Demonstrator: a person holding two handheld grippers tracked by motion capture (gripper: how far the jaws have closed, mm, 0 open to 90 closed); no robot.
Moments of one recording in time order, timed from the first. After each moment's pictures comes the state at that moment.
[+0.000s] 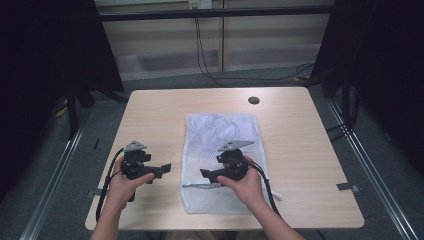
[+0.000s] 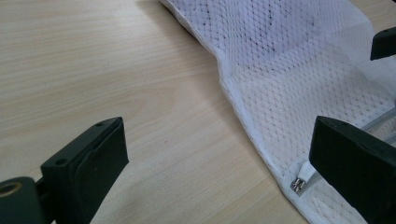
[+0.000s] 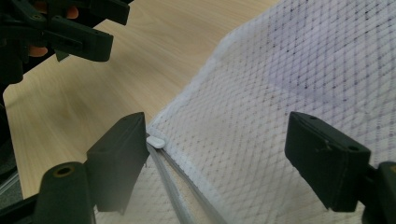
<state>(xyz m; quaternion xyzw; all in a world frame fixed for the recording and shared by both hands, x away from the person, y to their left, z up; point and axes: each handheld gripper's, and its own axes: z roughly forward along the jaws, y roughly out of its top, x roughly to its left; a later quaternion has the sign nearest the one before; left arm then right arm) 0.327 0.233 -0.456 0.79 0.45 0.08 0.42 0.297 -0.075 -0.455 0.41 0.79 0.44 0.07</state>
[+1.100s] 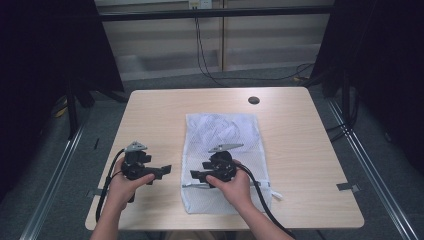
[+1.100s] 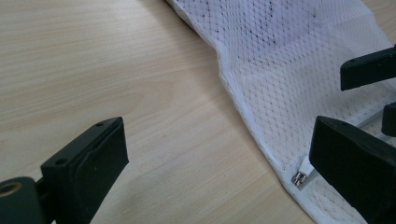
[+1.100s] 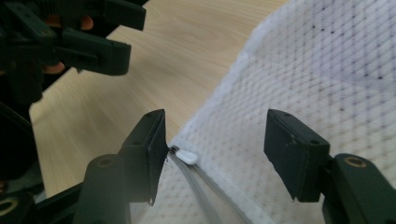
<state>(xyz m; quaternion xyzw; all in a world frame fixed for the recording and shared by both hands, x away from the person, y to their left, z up) 0.327 0.233 -0.458 0.79 0.44 0.07 0.41 0.302 -0.048 -0.471 0.44 0.77 0.46 0.01</state>
